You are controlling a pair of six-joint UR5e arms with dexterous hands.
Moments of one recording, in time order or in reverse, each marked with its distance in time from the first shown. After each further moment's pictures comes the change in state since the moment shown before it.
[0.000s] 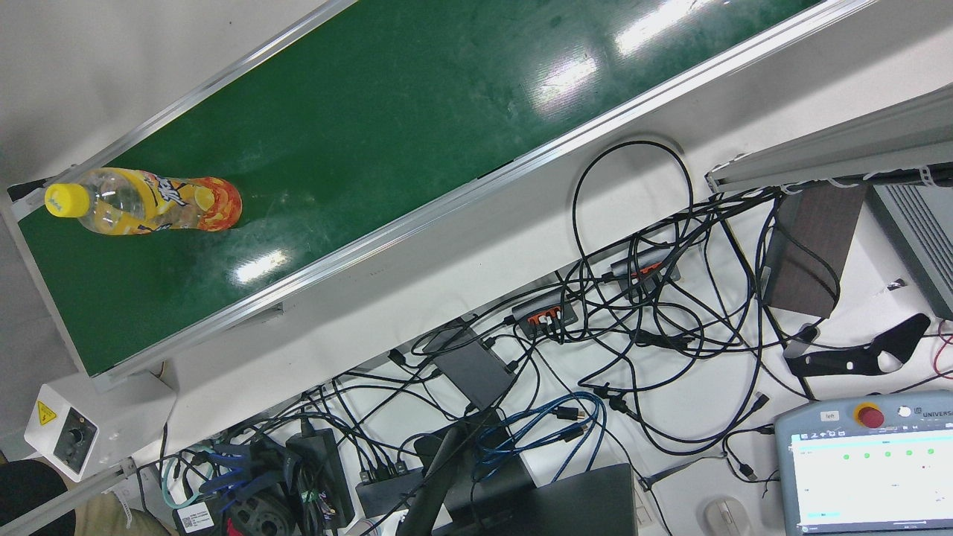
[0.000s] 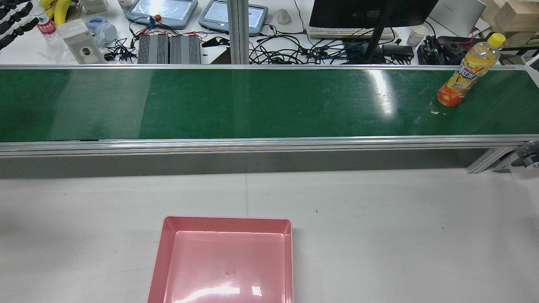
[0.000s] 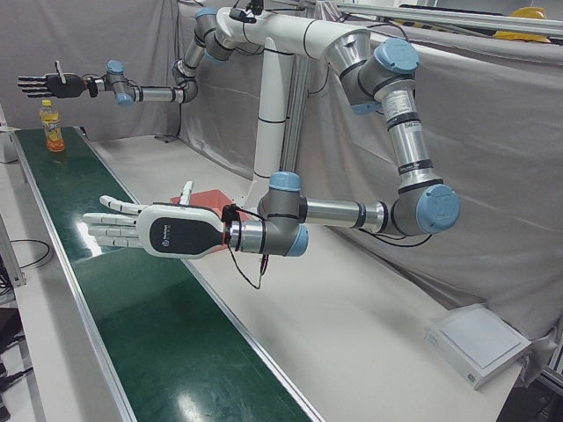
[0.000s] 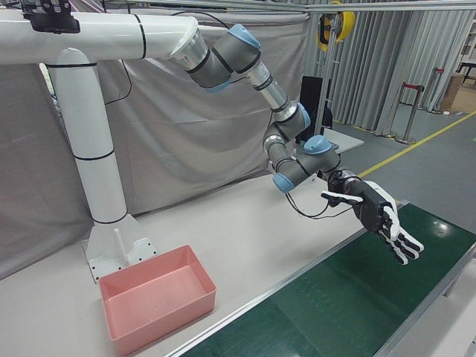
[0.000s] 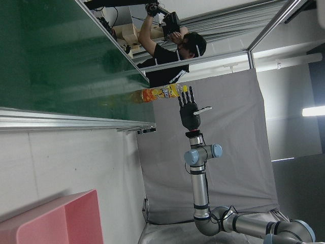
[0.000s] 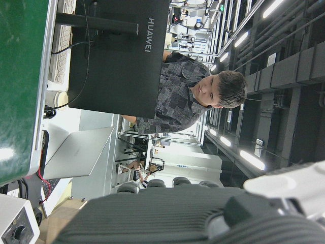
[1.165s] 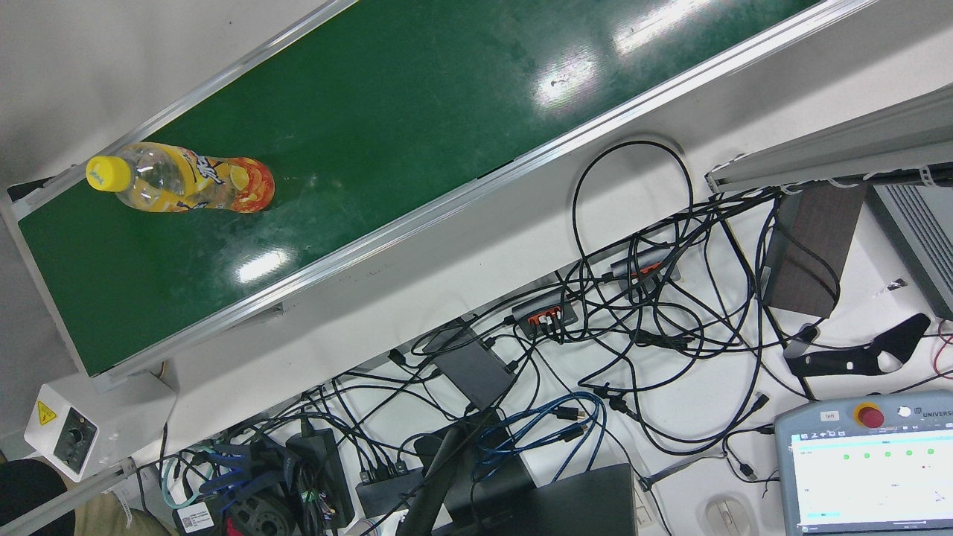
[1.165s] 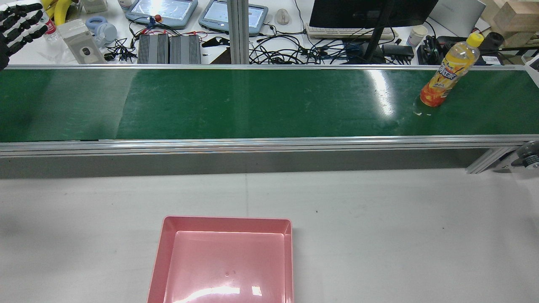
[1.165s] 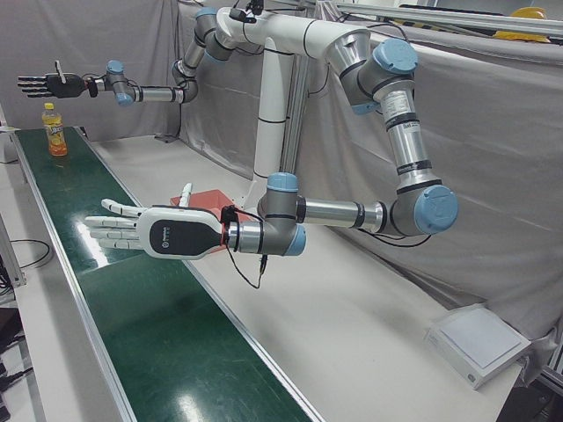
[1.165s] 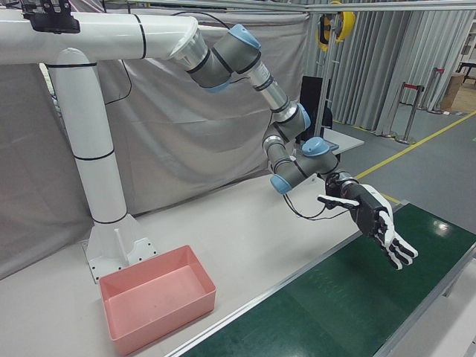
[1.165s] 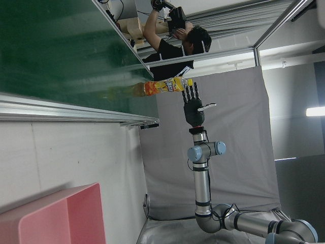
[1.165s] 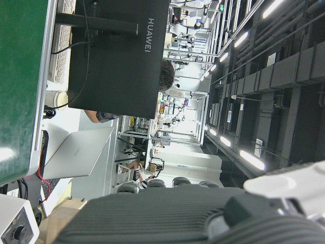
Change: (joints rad) left arm 0.026 -0.001 -0.003 0.017 -0.002 0.005; right arm 0.000 0.000 0.001 -0.001 0.000 0.000
